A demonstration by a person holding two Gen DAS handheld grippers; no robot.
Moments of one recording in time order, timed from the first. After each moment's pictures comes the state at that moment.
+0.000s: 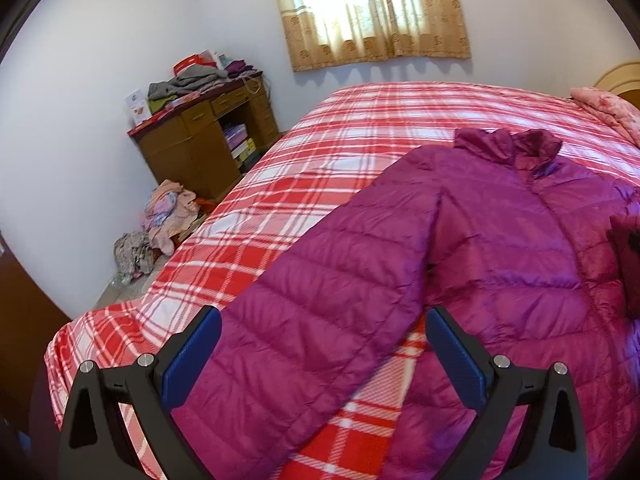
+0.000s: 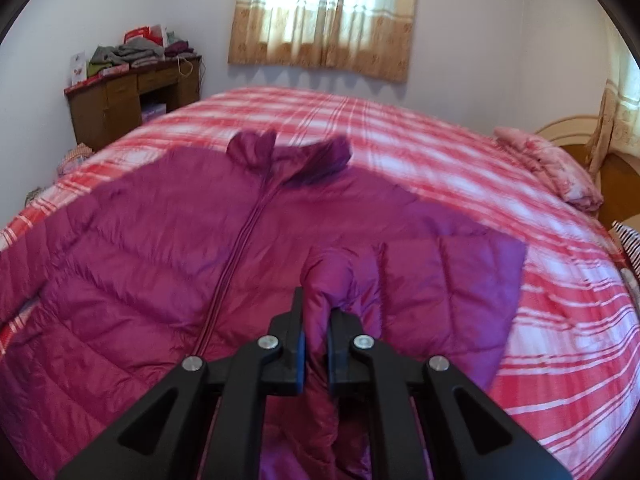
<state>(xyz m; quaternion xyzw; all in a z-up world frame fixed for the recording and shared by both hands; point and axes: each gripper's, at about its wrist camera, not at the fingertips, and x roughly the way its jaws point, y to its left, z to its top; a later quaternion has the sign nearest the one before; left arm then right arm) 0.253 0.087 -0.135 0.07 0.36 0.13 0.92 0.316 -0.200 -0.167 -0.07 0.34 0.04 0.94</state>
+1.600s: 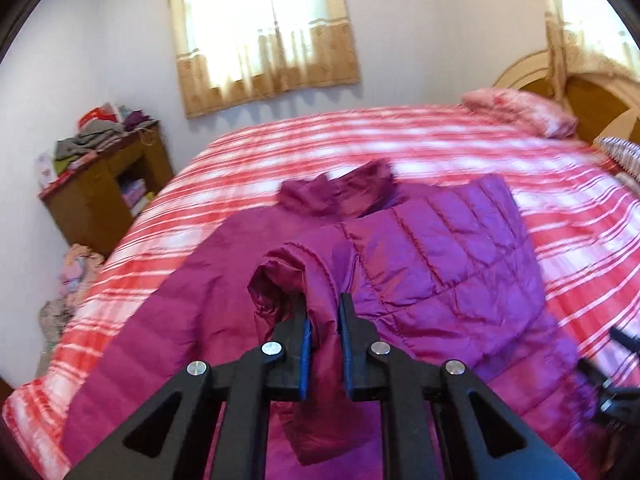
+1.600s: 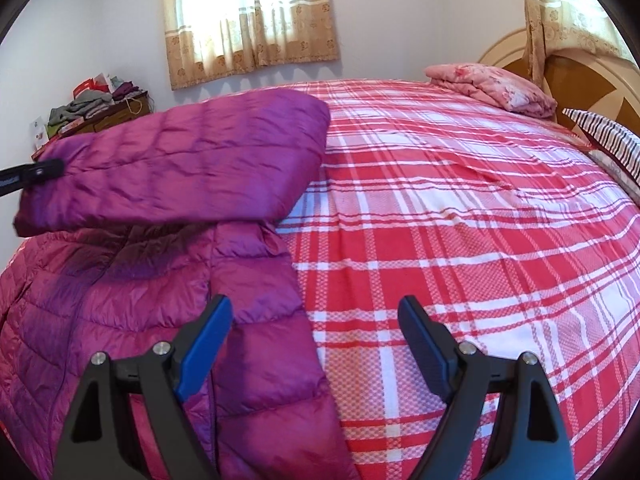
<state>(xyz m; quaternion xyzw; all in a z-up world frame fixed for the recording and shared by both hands) 0.305 -0.090 -0.124 0.10 0.32 -0.04 0.94 0.212 -0.323 -0.200 0.05 0.34 -0.02 0.94</state>
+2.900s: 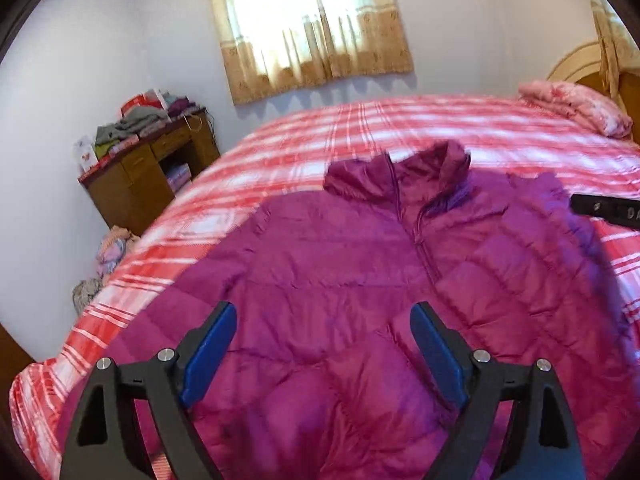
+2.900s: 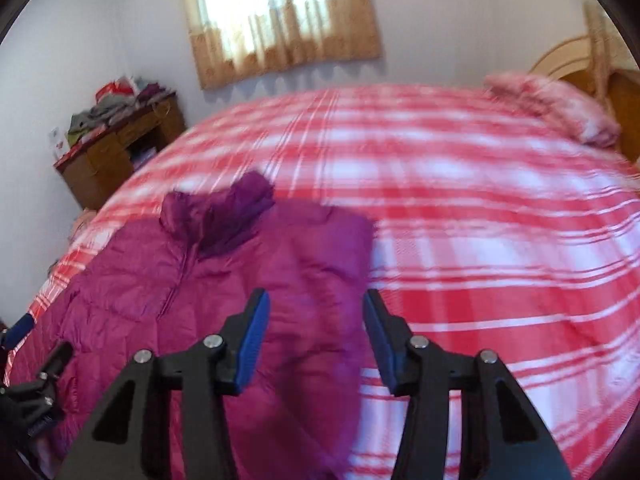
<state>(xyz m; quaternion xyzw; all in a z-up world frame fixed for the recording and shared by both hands) 0.367 -0.087 -0.176 0.10 0.33 0.05 0.94 0.406 -0.309 -0.161 0.07 0.37 0.07 0.93</state>
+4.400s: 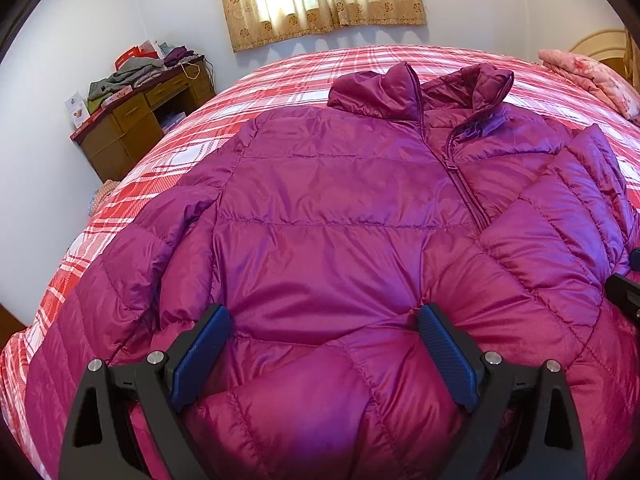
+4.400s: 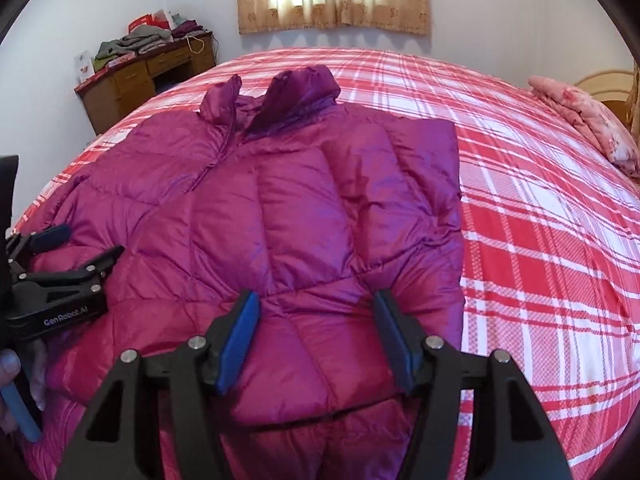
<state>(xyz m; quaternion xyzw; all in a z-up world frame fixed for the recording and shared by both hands) 0.395 -0.073 -0.227 0.07 0.41 0.07 0.91 0.369 -0.257 -0.214 -0.02 0.41 0.11 0.91</state>
